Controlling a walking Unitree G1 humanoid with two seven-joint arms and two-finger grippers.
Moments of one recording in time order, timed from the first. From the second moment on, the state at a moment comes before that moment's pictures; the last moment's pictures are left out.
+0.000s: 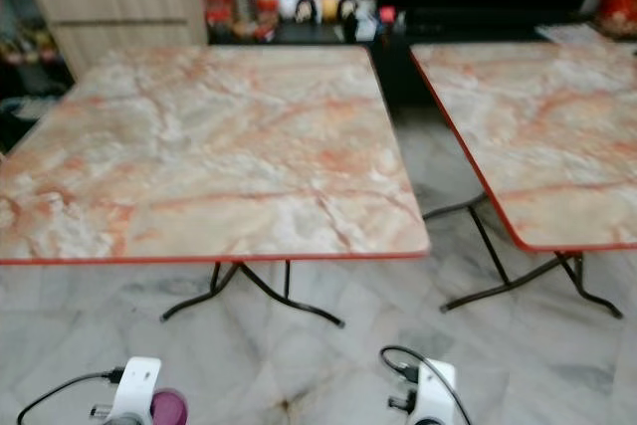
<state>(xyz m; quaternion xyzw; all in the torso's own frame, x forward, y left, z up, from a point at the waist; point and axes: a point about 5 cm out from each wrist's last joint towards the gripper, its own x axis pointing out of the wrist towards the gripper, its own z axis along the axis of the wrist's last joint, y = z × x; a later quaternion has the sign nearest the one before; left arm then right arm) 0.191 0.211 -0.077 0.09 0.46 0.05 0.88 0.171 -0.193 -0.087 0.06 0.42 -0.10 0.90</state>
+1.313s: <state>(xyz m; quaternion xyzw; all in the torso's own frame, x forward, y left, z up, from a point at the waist) 0.192 0.202 -0.078 0.07 0.46 0.05 0.88 0.167 -0.195 -0.088 0.06 0.43 -0.11 0.90</state>
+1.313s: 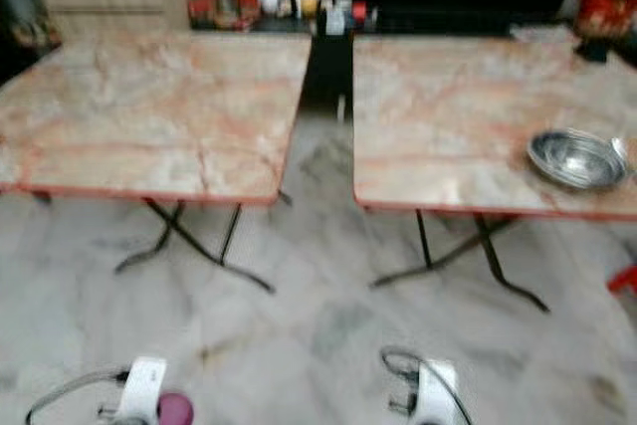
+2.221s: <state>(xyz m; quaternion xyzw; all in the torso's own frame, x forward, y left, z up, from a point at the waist) 0.191 0.202 -0.079 0.06 0.46 0.05 0.88 0.176 -0.194 -0.084 0.05 0.42 -0.09 0.90</state>
